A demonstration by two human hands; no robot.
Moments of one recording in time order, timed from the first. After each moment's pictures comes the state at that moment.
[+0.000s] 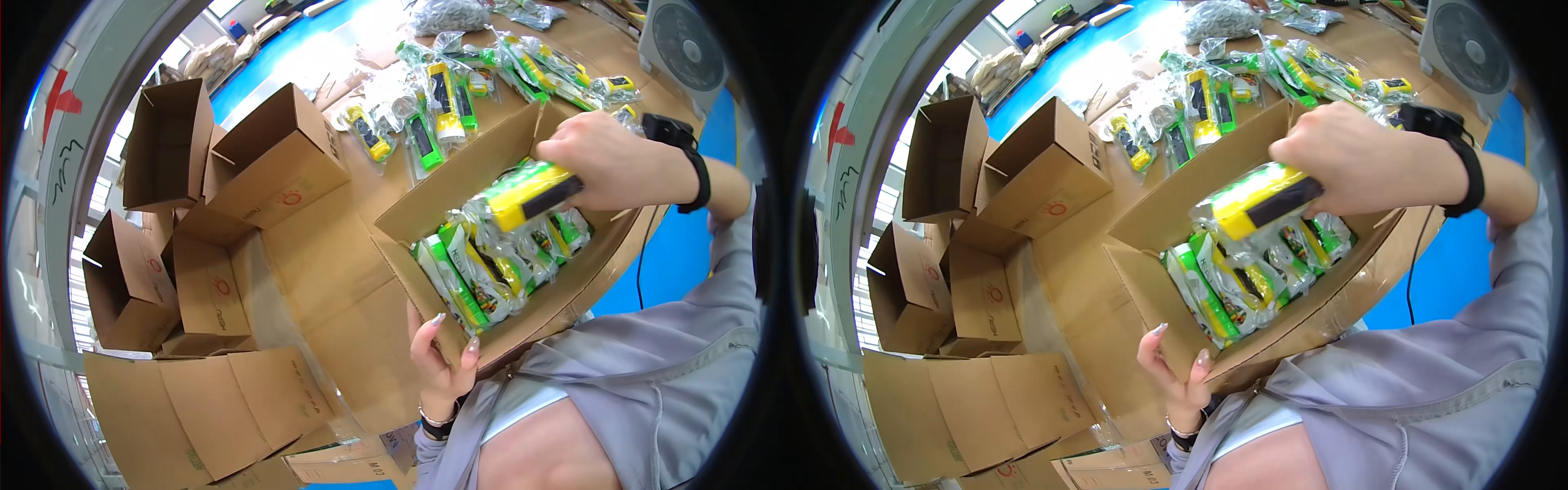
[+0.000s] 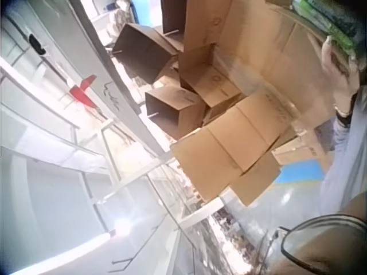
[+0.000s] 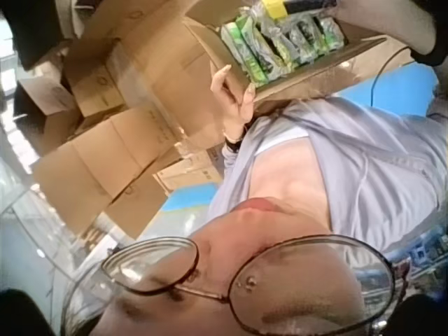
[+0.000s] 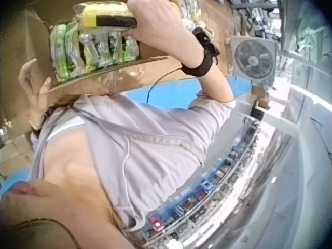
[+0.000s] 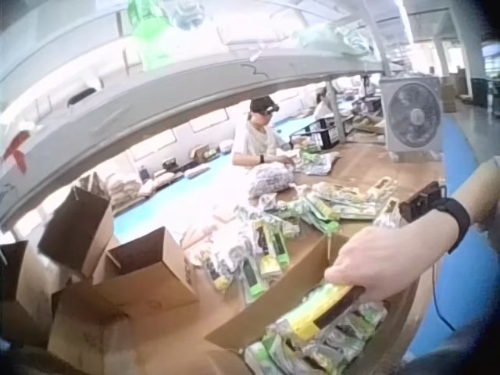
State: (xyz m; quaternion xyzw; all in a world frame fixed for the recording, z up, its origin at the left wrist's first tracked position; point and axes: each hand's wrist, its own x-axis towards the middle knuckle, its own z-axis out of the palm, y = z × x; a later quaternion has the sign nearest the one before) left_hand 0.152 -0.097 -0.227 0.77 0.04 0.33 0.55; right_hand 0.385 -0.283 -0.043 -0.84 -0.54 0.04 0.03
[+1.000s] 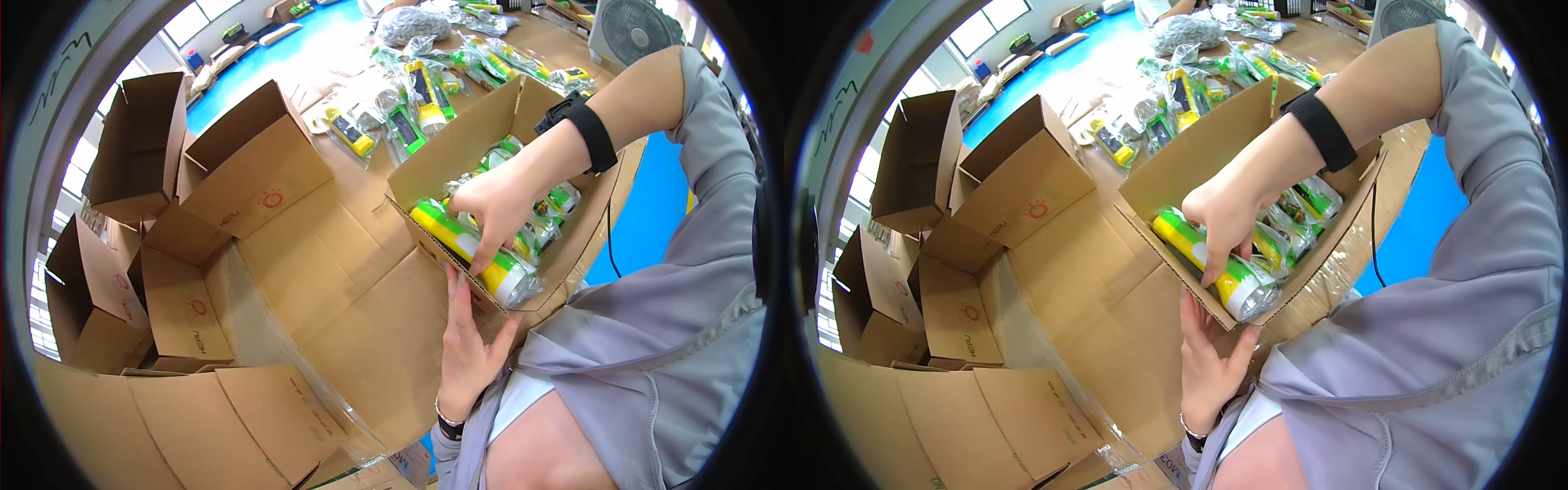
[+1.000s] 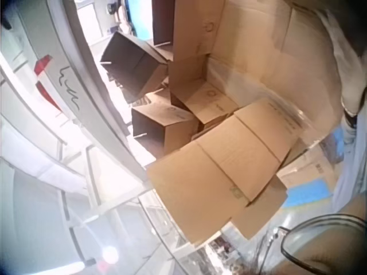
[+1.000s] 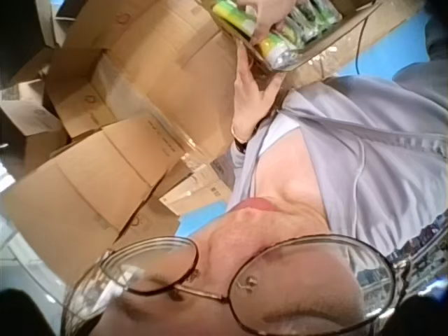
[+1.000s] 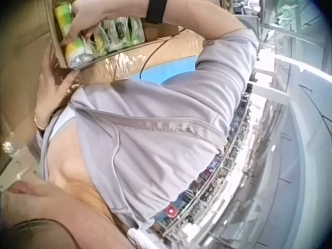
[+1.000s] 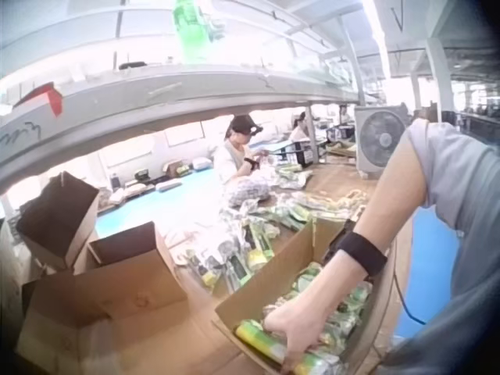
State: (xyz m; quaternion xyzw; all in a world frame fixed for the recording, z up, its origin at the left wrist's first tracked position) left_hand 0.139 -0.067 -0.238 0.73 -0.07 0.15 0.66; right_hand 0.330 -0.144 -0.097 -0.78 -0.31 0.53 0.07
